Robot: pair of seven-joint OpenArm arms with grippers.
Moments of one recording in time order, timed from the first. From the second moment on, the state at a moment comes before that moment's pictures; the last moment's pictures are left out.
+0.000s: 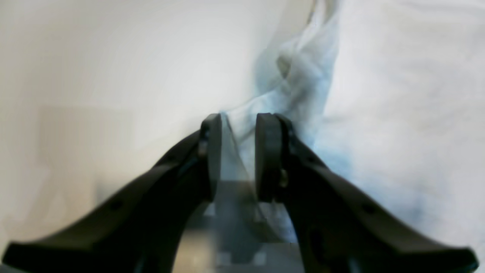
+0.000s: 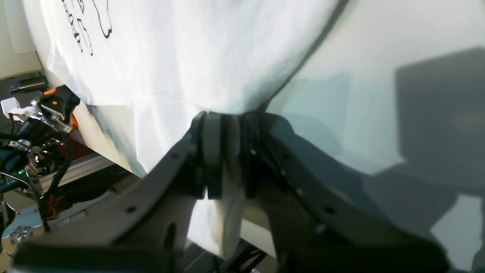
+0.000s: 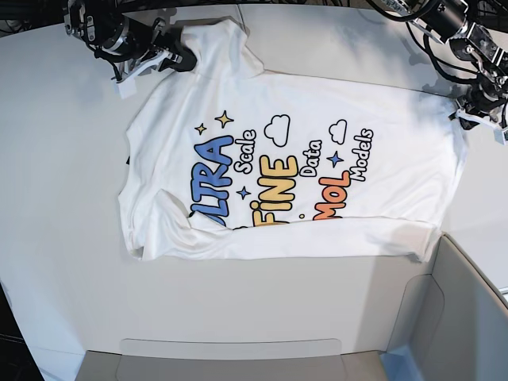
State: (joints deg) left arm -0.9 -13.1 -58.5 76.3 -11.2 -33.3 54.9; right arm -32.6 15.7 4.7 107.3 62.6 -3.4 -55.8
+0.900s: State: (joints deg) left arm -1.0 -12.7 -64.1 76.4 -11.6 -34.0 54.3; right arm -32.3 17.0 5.0 112.8 60.6 -4.4 -56.4
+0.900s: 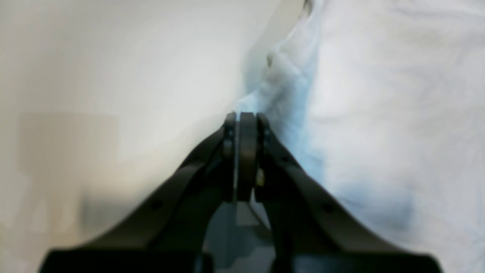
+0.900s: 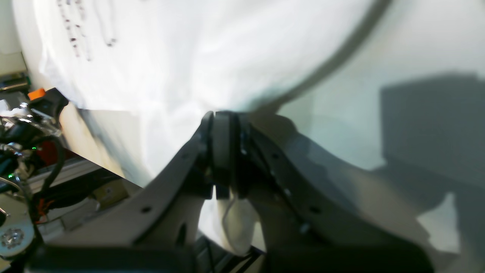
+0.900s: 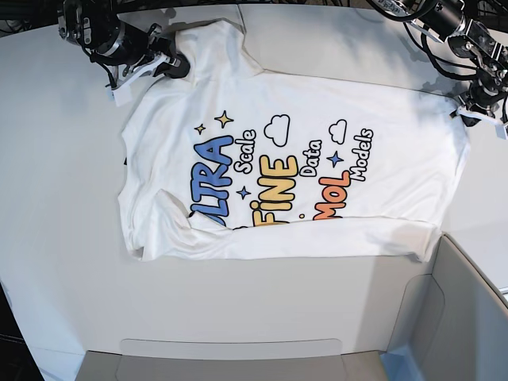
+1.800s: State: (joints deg) left arm 0.1 -12.0 -68.0 88.4 -10.1 -33.7 57.3; right arm -35.6 13.7 19.5 118.1 61.4 7.9 -56.6
